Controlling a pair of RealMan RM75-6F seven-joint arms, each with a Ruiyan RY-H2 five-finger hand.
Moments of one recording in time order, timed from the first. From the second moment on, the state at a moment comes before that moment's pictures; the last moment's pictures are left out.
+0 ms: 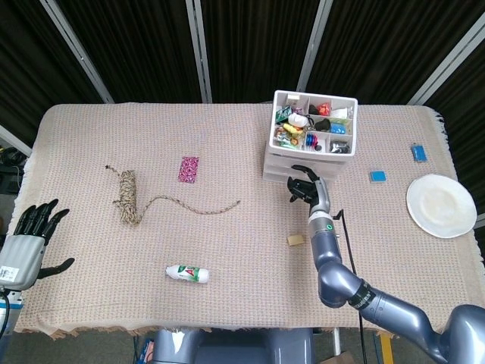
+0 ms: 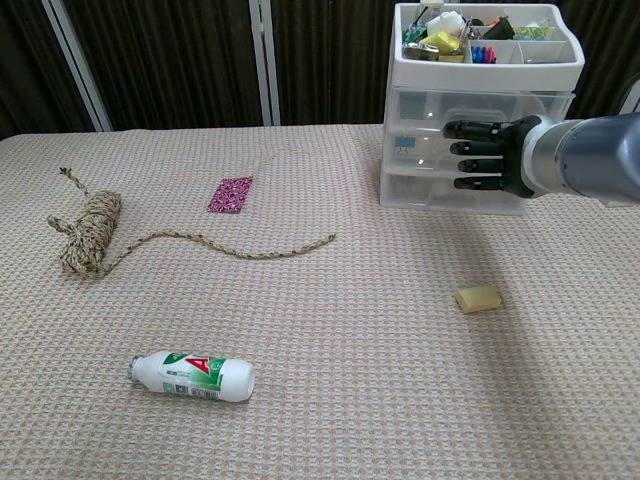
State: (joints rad) left arm -0.15 -1.16 -0.02 -1.59 1.54 1.45 0.04; right arm 0.72 -1.73 0.73 -1.53 -0.25 1.01 0.20
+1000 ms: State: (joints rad) left arm -0.15 -1.16 -0.02 -1.59 1.54 1.45 0.04; right arm 0.58 -1.69 0.50 -1.68 -0.72 1.20 0.14
